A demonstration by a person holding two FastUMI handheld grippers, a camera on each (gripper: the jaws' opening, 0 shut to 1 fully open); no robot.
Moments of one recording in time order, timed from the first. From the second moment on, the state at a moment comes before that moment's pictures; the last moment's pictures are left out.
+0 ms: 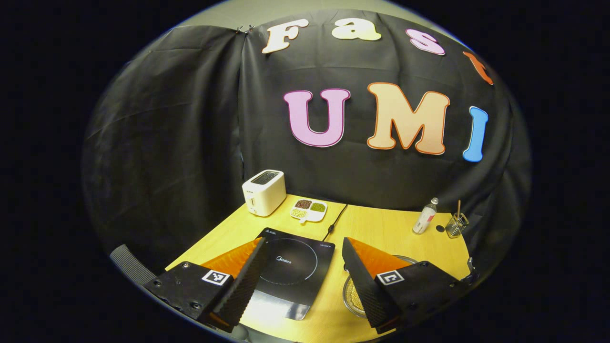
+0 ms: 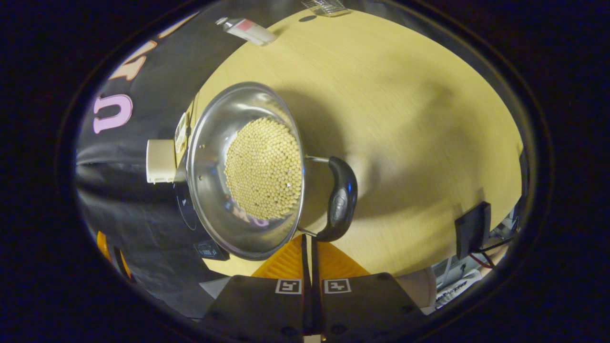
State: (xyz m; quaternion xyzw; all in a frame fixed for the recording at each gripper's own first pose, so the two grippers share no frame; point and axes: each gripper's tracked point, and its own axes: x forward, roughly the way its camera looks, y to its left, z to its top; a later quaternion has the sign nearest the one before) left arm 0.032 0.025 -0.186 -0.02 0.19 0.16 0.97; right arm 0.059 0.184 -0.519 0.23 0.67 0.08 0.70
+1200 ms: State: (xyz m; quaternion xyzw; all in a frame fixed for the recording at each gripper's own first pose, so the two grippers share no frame) left arm 0.037 0.036 -0.235 -0.04 0.24 0.18 0.95; right arm 0.141 0.142 -0.523 0.26 0.64 0.04 0.72
